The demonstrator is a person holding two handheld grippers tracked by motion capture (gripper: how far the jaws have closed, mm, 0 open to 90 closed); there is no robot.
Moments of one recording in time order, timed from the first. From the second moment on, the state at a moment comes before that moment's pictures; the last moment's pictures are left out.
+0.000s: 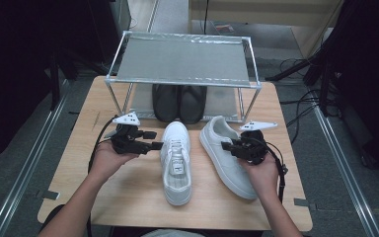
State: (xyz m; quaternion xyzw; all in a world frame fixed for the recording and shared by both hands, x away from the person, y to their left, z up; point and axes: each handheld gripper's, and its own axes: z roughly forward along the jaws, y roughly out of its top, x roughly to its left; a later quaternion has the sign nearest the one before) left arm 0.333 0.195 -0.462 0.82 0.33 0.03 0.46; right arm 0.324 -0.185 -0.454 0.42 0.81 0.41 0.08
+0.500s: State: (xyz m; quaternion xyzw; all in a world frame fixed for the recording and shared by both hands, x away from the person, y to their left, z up) left arm 0.331 0.194 -0.462 0.83 0.32 0.03 0.46; right arm 0.318 -0.174 -0.459 0.39 0.81 0.42 0.08
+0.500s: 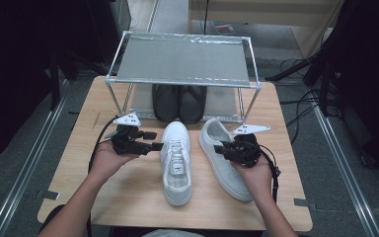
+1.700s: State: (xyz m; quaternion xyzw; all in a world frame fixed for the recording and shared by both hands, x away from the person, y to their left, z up) left arm 0.331 0.191 -0.463 0.83 0.32 0.03 0.45; right arm 0.297 -0.183 -0.487 0.39 0.83 0.40 0.04
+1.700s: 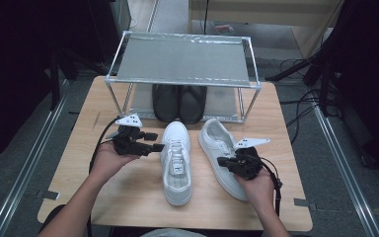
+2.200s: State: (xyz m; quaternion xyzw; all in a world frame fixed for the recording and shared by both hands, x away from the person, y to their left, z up) left arm 0.331 0.191 -0.463 0.83 0.32 0.03 0.45; right arm 0.308 -0.215 -0.485 0.43 0.81 0.40 0.05
